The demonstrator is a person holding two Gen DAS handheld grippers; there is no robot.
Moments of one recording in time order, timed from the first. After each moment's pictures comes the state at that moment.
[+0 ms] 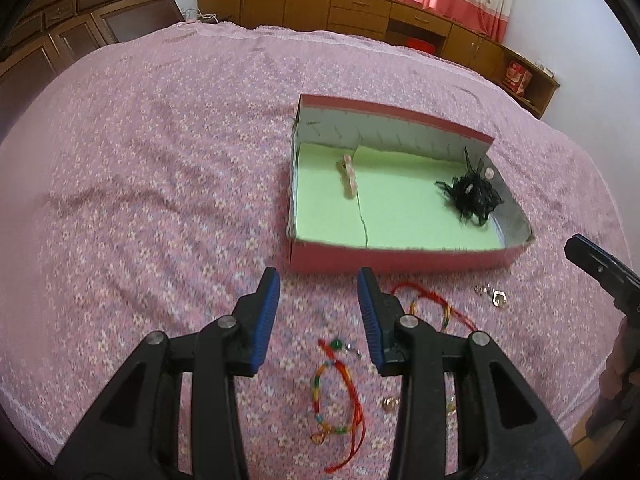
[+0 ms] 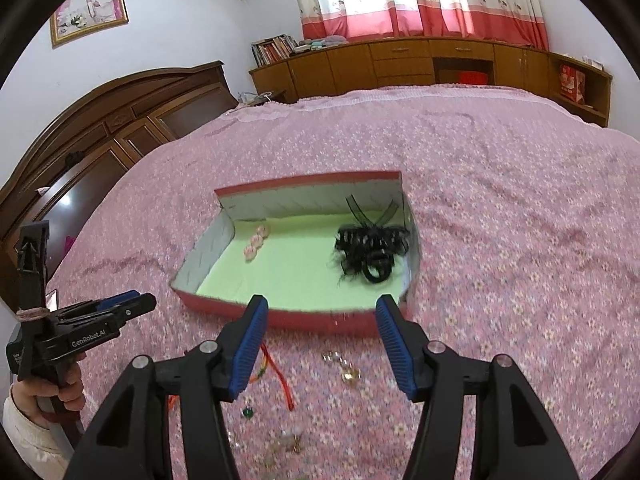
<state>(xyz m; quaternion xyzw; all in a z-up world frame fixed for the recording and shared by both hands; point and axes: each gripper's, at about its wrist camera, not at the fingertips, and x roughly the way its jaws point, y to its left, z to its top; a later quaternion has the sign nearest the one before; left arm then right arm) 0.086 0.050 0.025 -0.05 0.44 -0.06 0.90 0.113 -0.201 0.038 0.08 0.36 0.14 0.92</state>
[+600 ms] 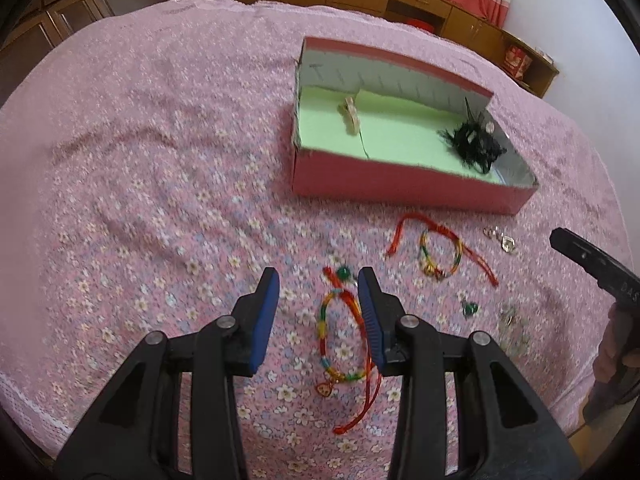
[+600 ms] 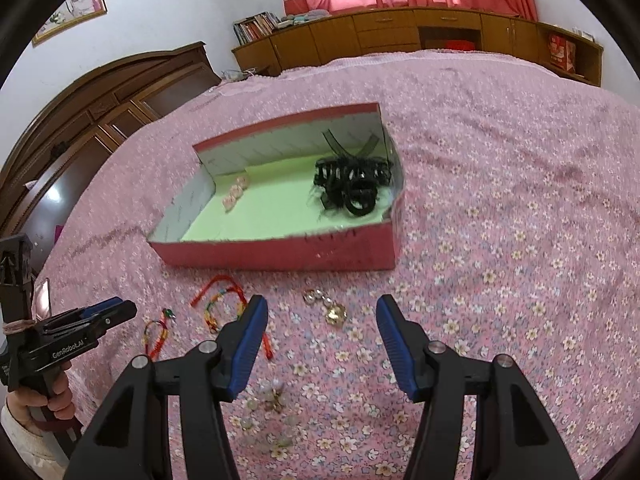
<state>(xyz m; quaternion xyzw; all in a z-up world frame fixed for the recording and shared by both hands) 0.058 0.054 -0.011 -0.06 0.47 -0.07 0.88 0.098 -0.205 -0.010 0.09 0.40 0.12 0.90</state>
